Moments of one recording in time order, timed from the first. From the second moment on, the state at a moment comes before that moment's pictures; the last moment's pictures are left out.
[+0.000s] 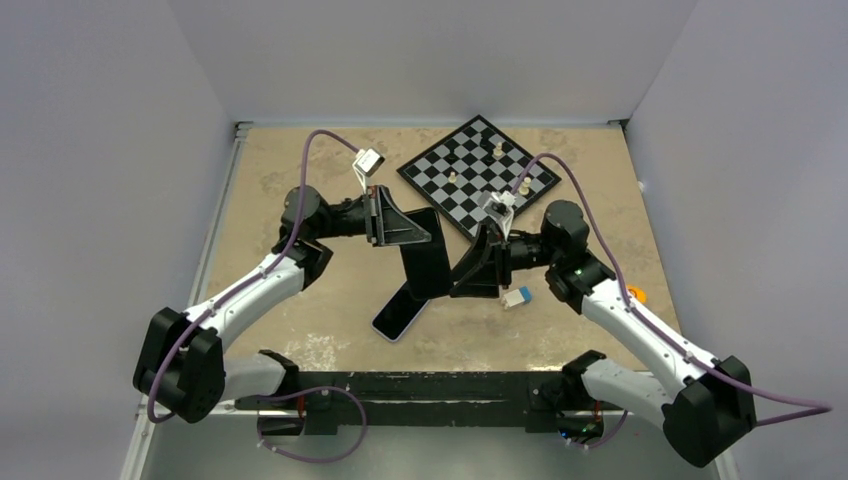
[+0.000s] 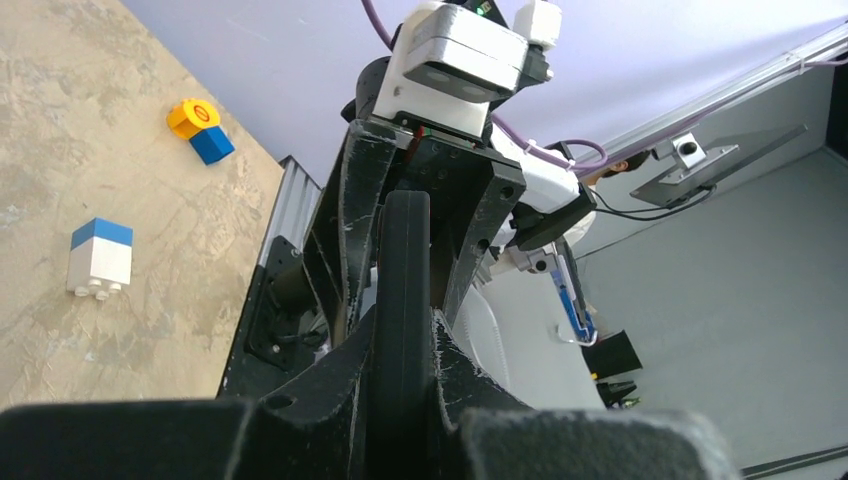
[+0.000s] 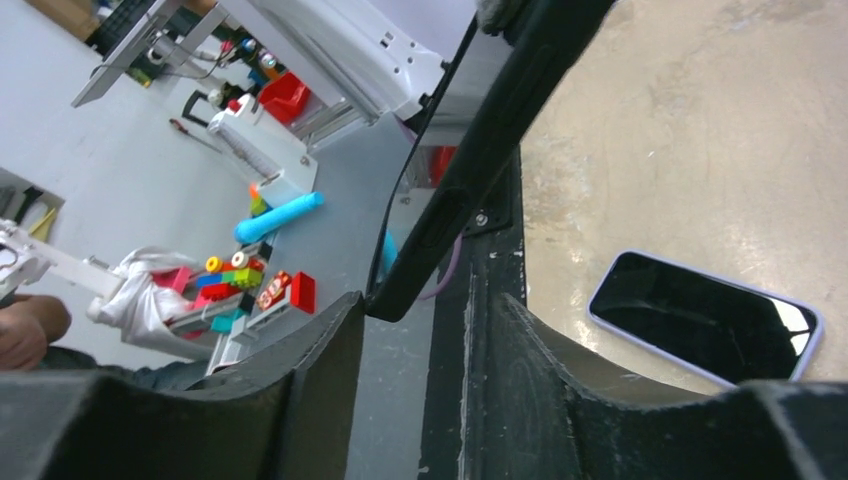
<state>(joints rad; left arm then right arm) -0.47 1.25 0.77 0.76 1.02 -1.28 0.50 1.02 0.71 0.23 -1.19 0.53</state>
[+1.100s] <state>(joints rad) -0.45 1.38 0.79 1.26 1.07 -1.64 0.68 1.18 0.89 0.23 -1.25 0.15</state>
